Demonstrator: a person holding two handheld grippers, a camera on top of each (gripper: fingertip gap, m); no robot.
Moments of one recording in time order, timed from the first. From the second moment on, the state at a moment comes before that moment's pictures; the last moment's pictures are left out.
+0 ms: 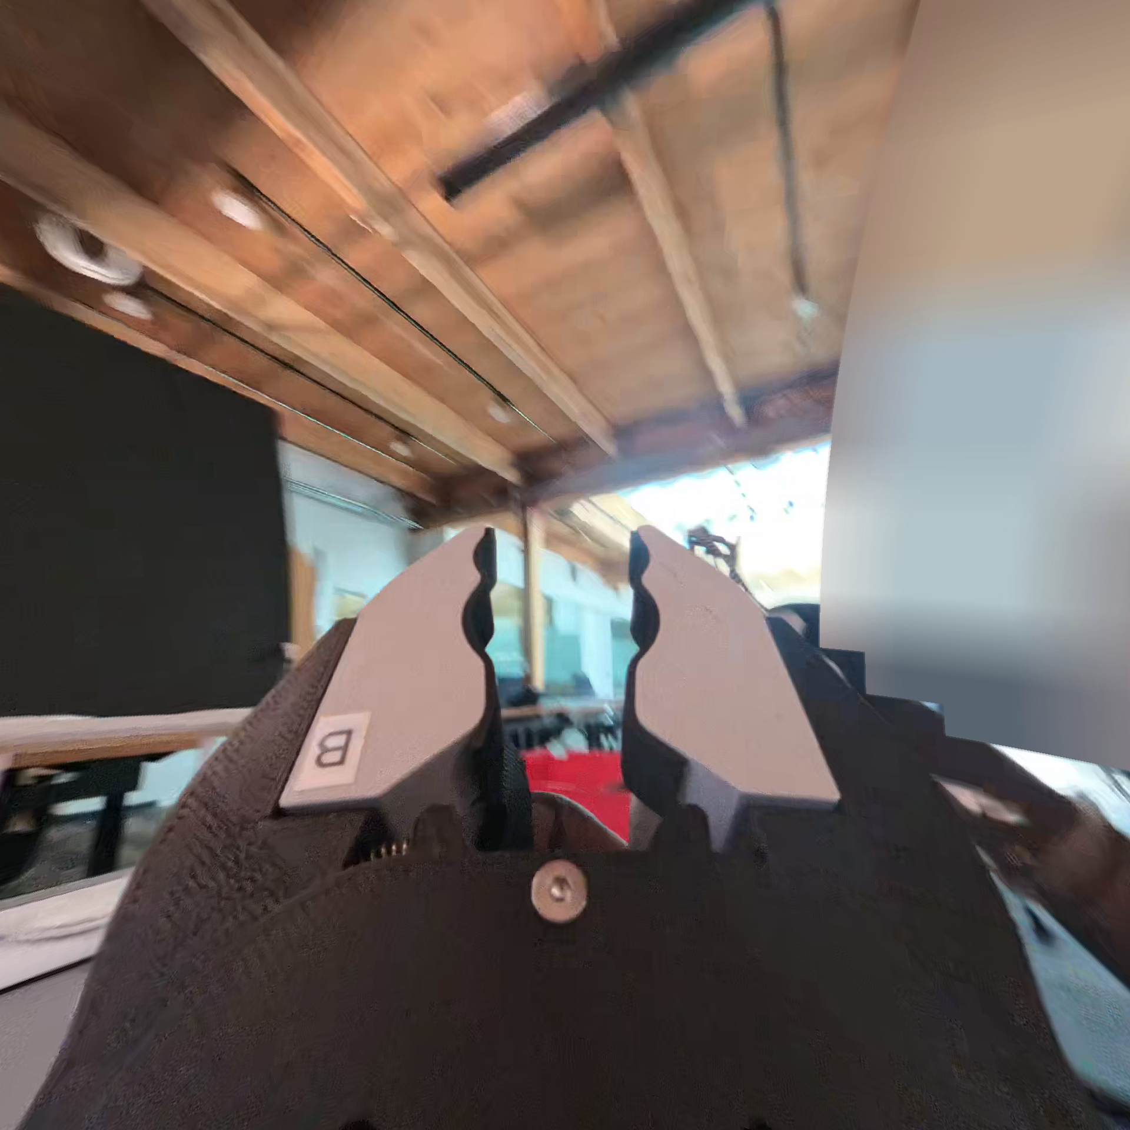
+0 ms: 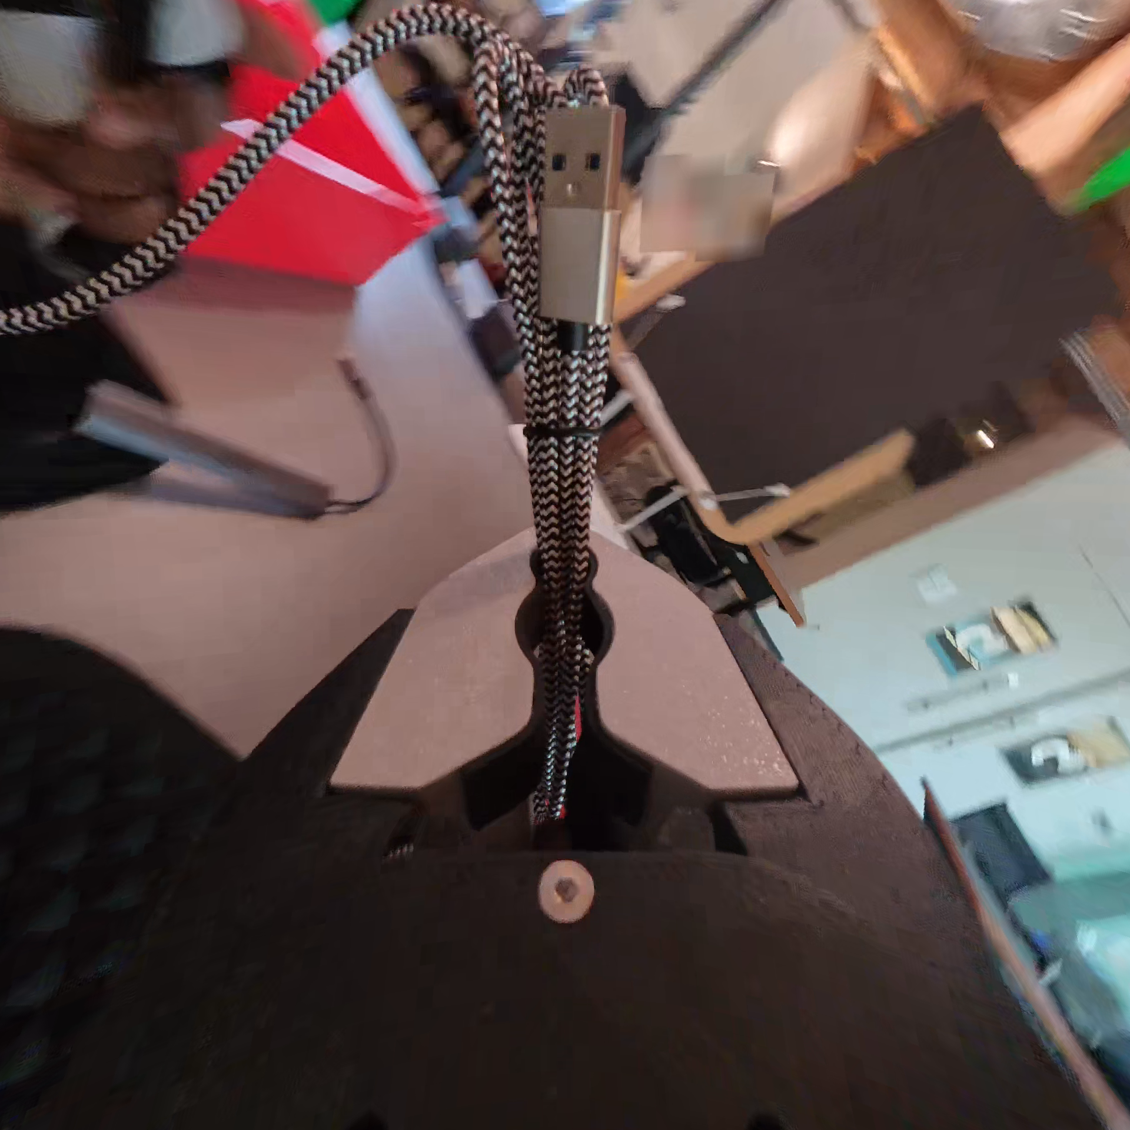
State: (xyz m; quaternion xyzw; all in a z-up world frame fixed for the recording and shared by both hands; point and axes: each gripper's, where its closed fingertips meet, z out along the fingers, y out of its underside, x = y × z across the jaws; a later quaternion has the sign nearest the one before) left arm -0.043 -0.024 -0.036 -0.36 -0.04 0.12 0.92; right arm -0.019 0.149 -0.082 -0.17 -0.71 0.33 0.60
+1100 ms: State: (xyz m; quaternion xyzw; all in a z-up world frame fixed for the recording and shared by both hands) left arm -0.073 0.008 -0.069 -0.48 -0.09 0.22 0.84; right arm -0.034 0.309 -0.170 -0.34 -0.77 0.18 0.50
